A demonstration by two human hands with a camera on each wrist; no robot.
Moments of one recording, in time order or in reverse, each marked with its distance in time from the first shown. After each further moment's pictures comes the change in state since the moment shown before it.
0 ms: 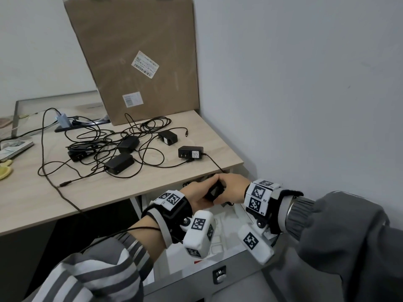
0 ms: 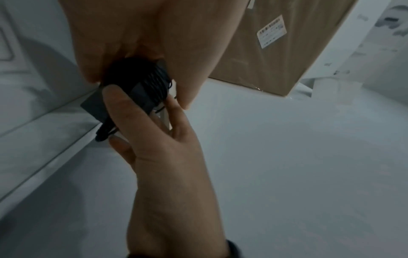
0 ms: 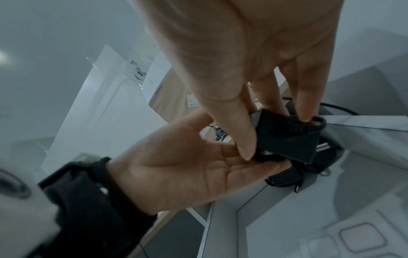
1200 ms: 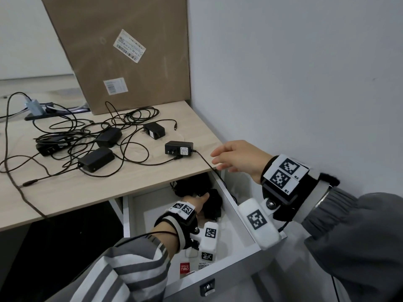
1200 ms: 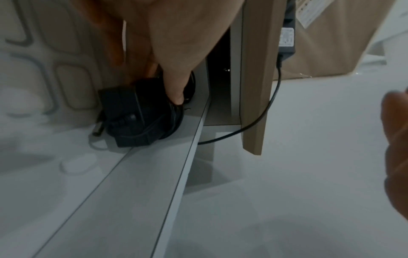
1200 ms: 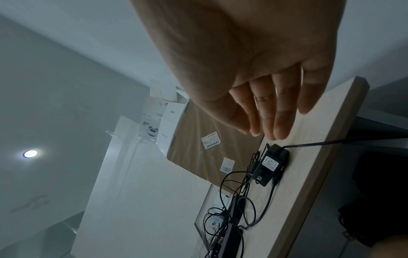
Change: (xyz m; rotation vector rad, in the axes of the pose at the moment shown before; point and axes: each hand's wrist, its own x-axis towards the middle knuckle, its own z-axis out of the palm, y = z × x) left_hand 0.112 -0.069 -0.015 0.539 0.399 -0.042; right_hand 0.003 -0.006 -0.059 0.544 0.157 0.040
